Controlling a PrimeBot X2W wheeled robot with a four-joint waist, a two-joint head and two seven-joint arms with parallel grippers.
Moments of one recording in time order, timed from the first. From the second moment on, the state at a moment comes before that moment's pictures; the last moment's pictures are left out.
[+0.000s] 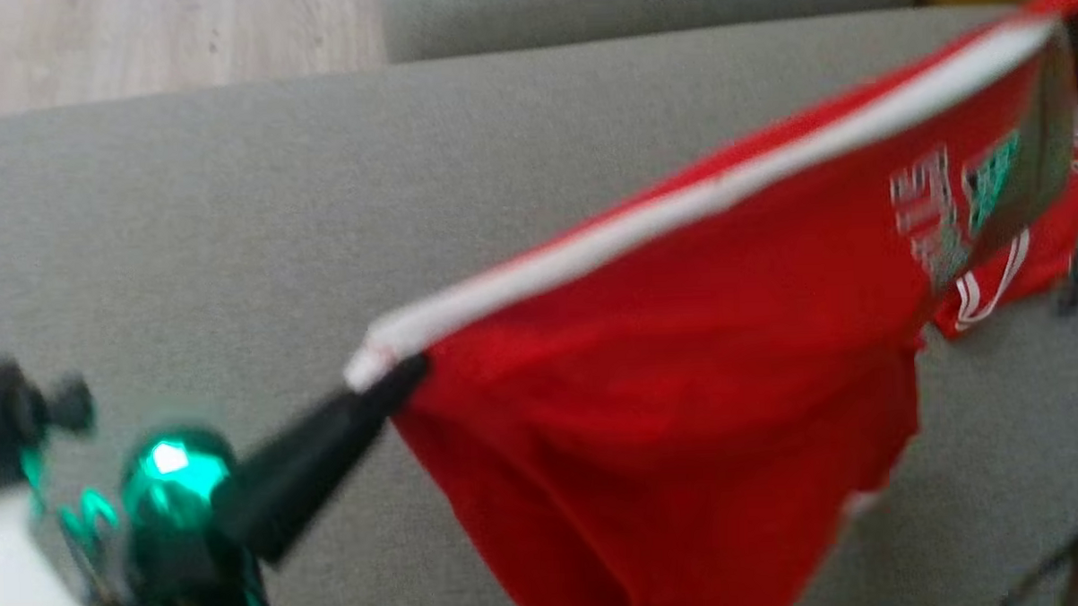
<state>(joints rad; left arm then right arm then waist) -0.03 0.64 -0.29 -0.89 -1.44 0.00 0.47 -0.29 -0.05 -0.18 -0.46 0.86 0.12 0.54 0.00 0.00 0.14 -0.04</state>
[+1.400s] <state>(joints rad) 0.02 0.45 -0.75 -0.08 -0.96 -0.05 -0.09 0.16 -0.21 -0.07 -0.18 0.62 0.12 0.36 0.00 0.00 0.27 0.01</state>
